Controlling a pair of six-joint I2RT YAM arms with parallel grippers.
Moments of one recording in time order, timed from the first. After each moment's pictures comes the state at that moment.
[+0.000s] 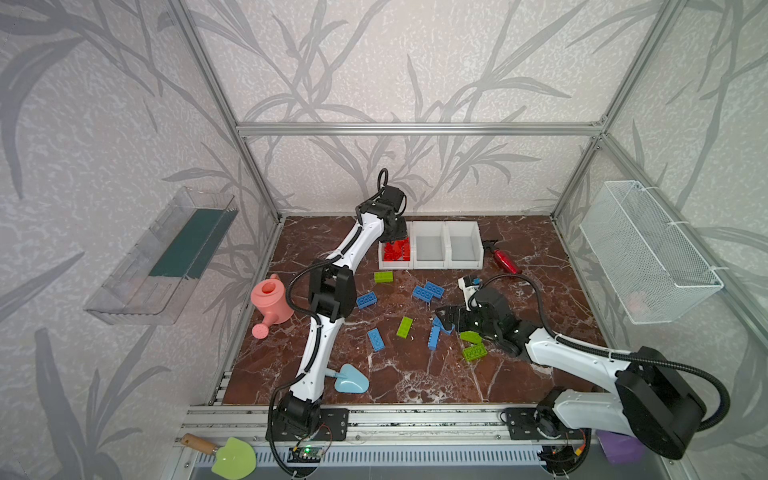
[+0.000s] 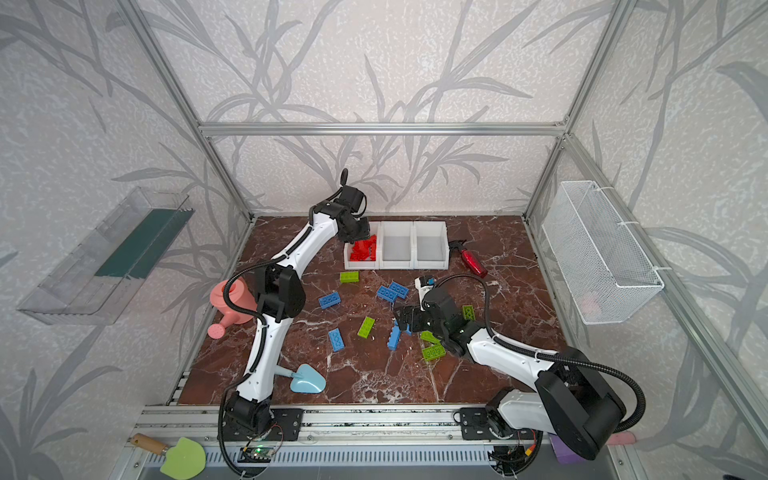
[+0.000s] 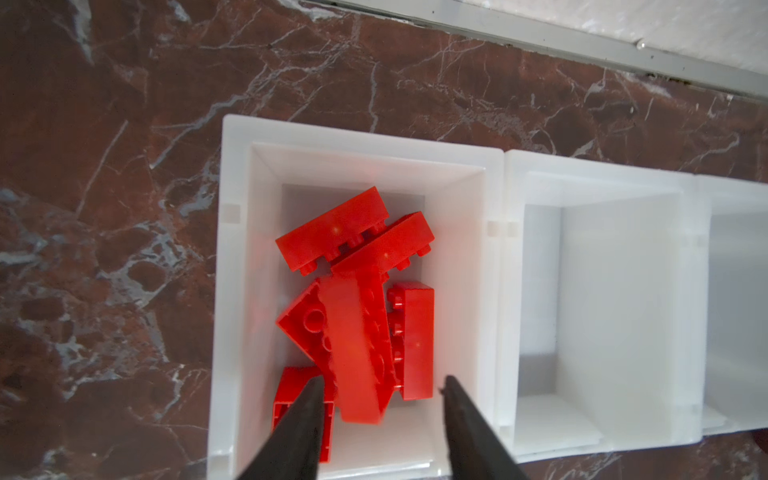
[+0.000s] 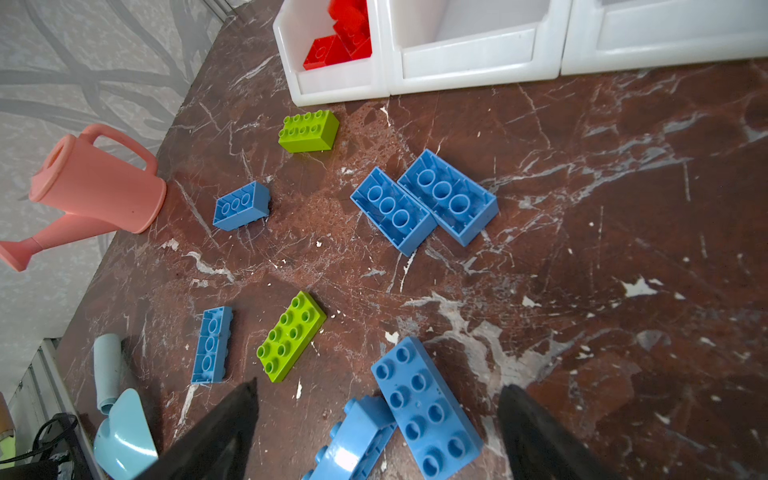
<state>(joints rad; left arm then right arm) -0.38 2.45 2.41 -1.00 0.00 -0.49 0.66 1.27 0.52 0.14 -0.10 0.54</state>
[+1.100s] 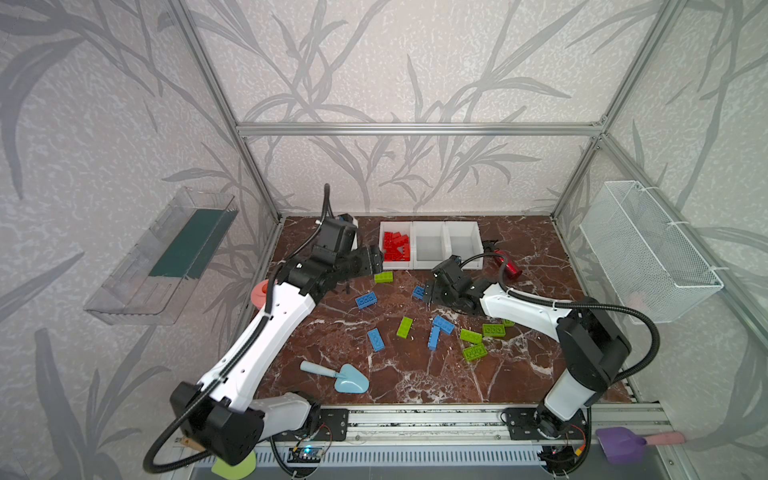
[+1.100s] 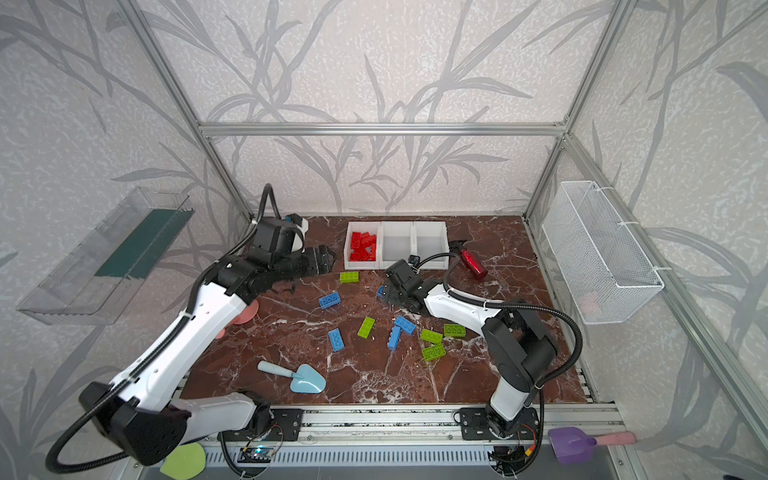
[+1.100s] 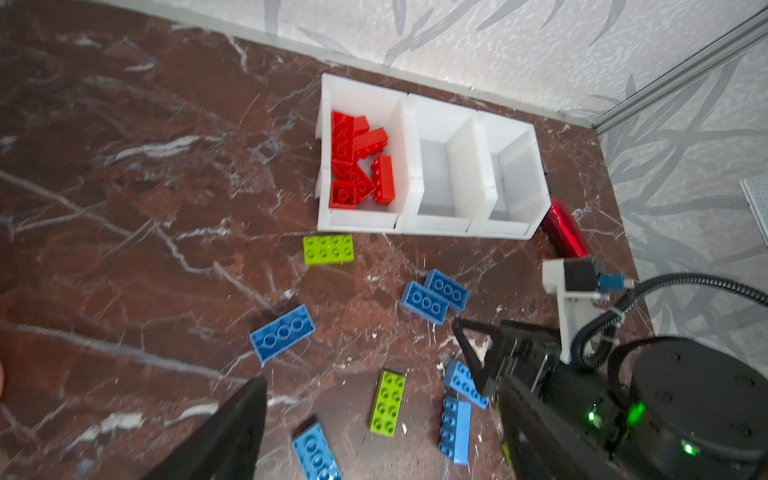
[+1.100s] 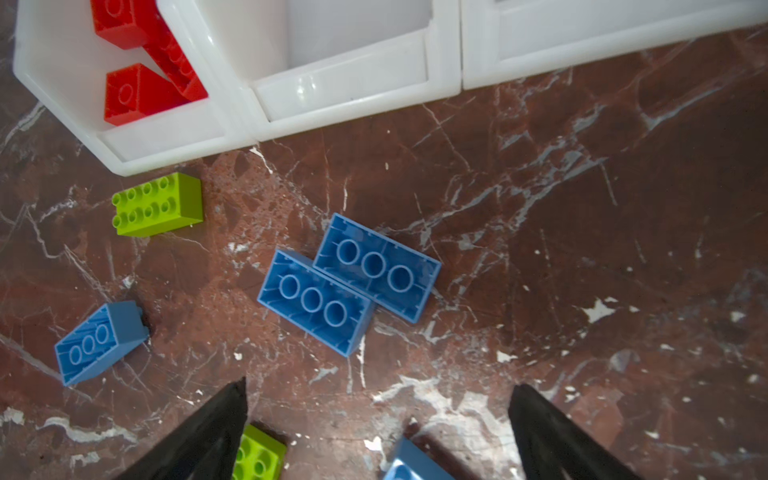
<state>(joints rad) -0.42 1.18 1.26 -0.81 -0.01 -0.48 0.73 1.73 1.13 -0.38 0.23 0.88</state>
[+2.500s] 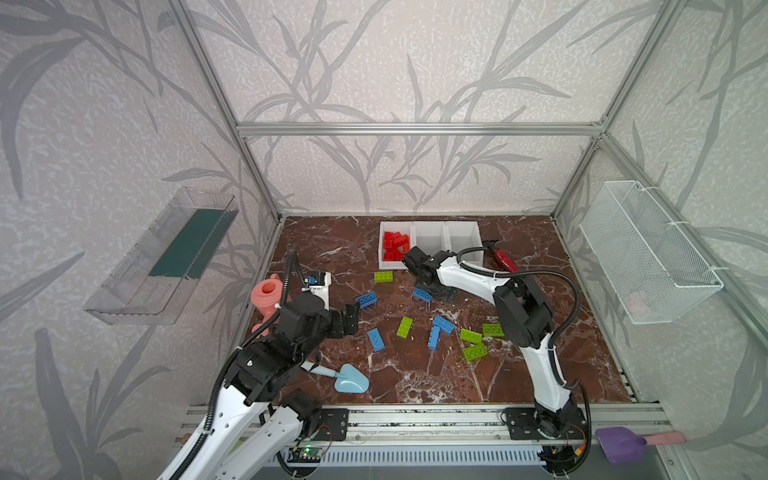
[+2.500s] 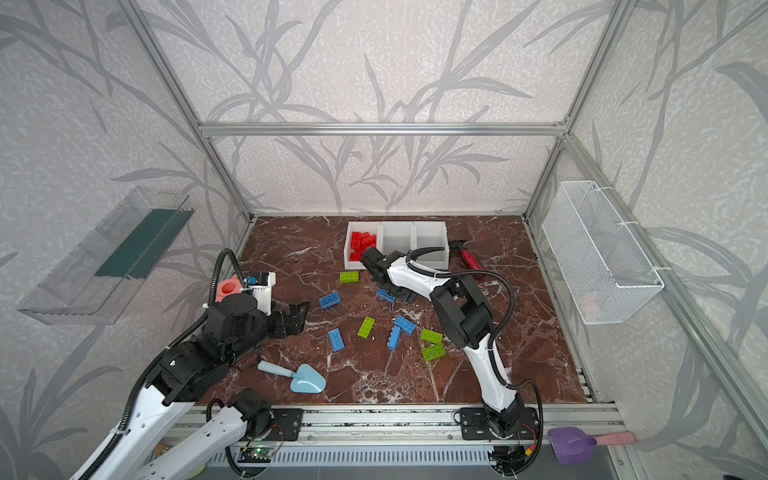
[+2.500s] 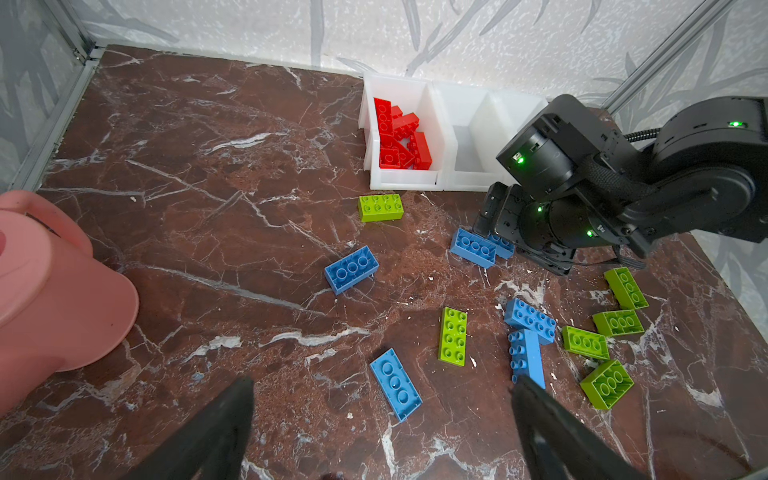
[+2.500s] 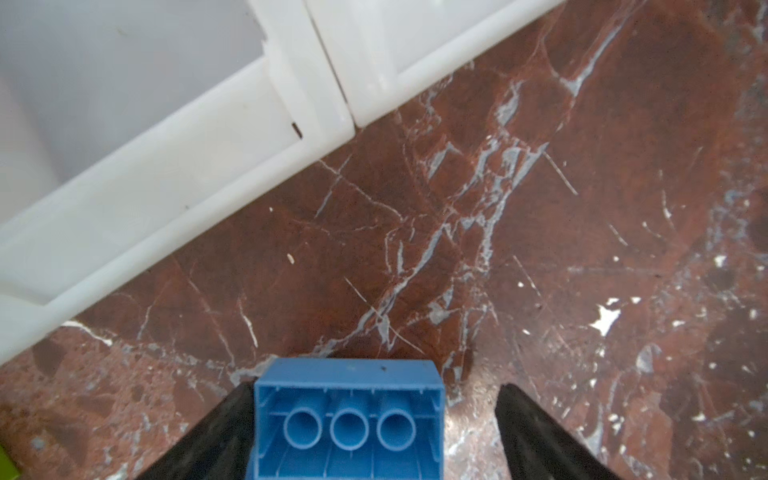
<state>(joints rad) -0.54 0.63 0.86 -0.83 -0.20 -0.41 0.72 2.19 1.69 -0.88 0.42 1.25</state>
